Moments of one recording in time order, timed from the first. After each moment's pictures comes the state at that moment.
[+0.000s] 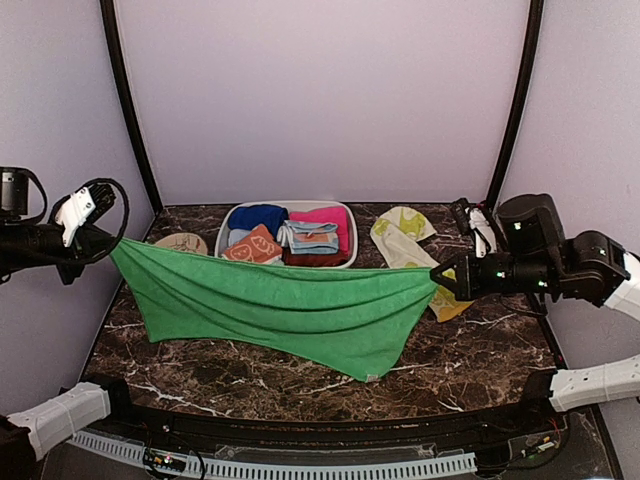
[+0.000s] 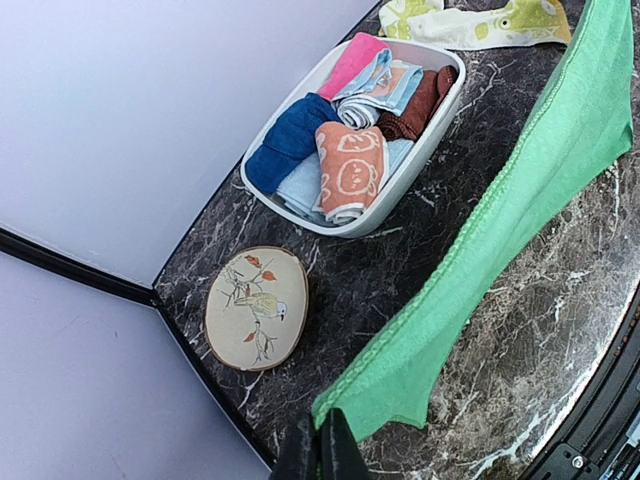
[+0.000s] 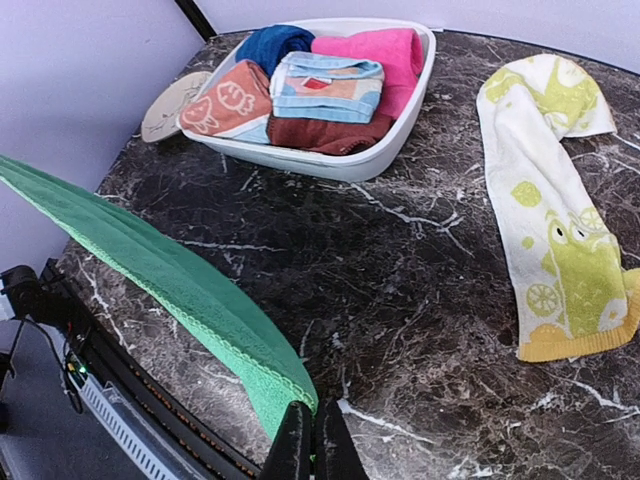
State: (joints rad) left arm -0.04 0.77 1.37 -1.26 0.32 0.81; right arm 0.93 0.90 1.00 -0.74 0.12 0.53
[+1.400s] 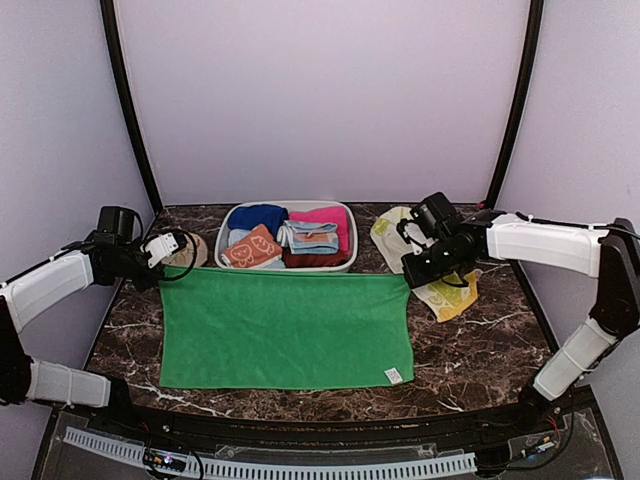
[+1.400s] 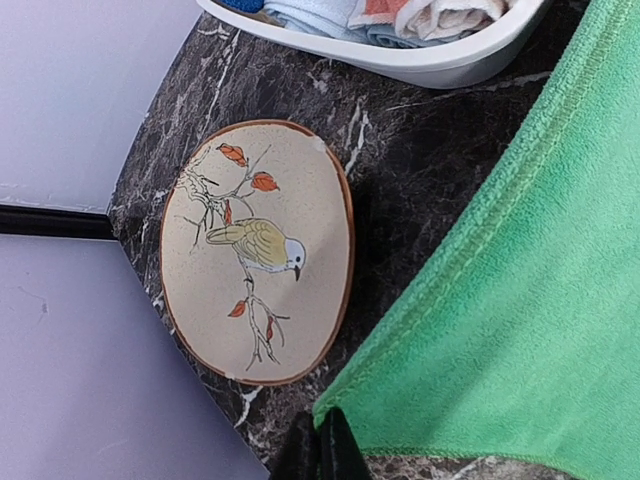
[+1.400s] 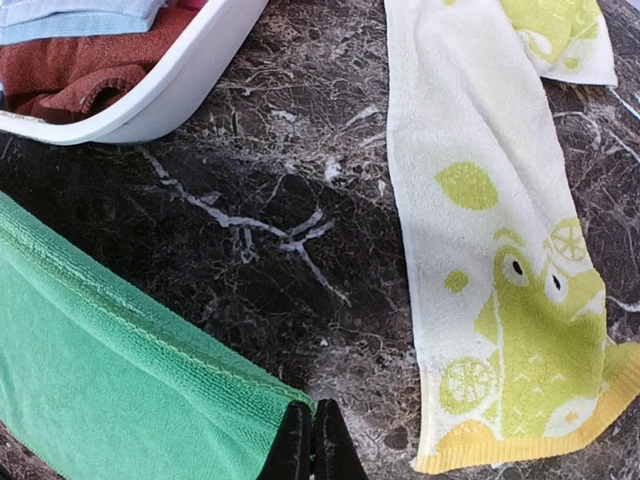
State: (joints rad) left arm -0.04 1.14 0.76 -0.44 0.00 0.92; right arm 0.63 1.55 1.11 -0.60 0.07 0.23
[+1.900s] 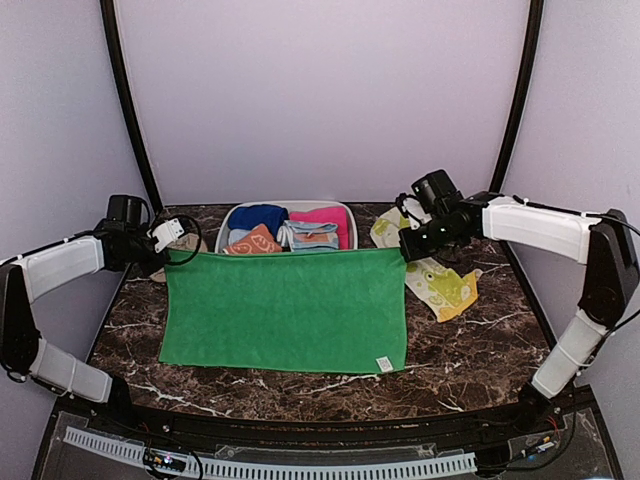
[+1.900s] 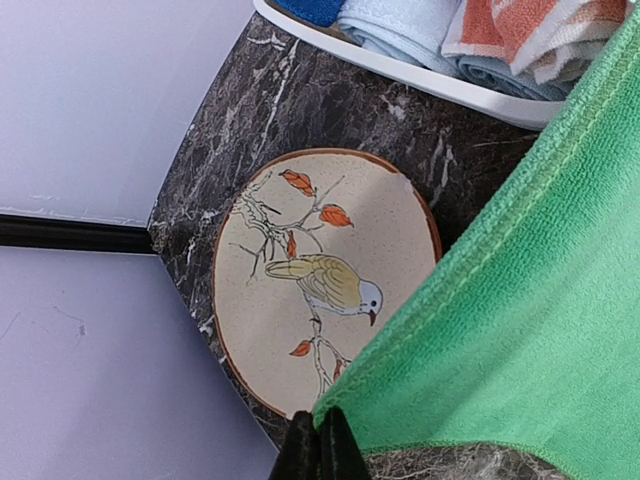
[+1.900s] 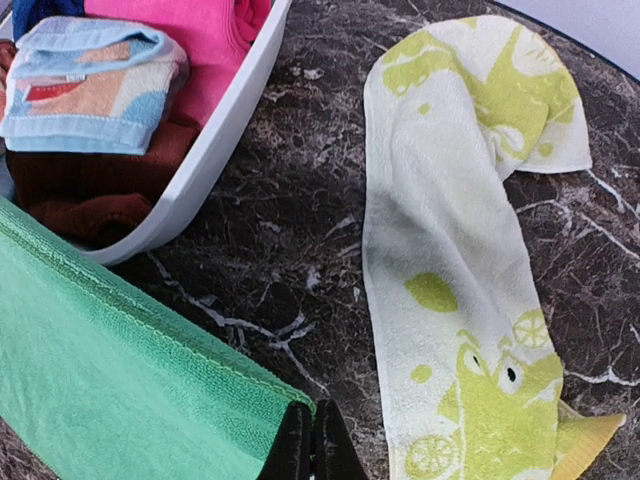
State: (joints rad) left arm -0.04 1.32 0.84 -0.27 -0.05 0.94; right arm 0.56 1.64 1.26 -0.55 0.05 0.18
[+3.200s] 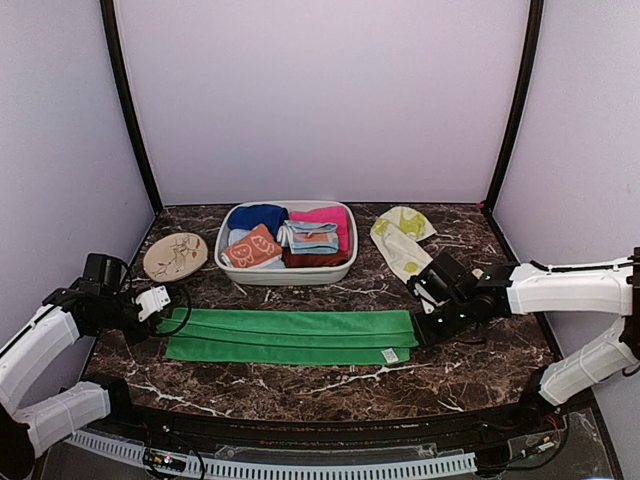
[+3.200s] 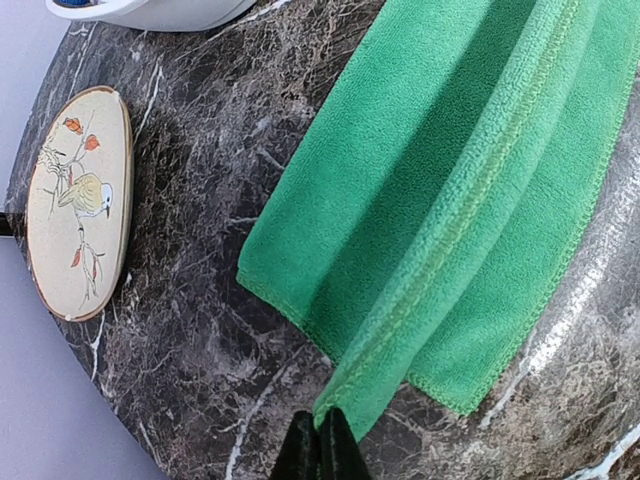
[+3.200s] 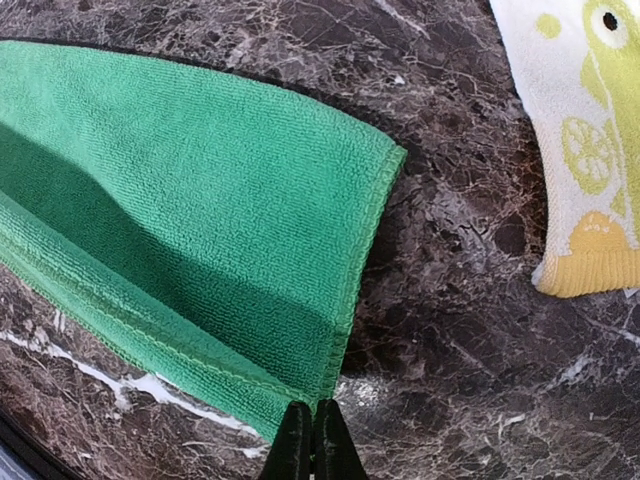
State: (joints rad) left arm -0.04 0.77 0.49 -0.70 0.14 0.95; right arm 0.83 1.33 0.74 -0.58 0.09 0.45
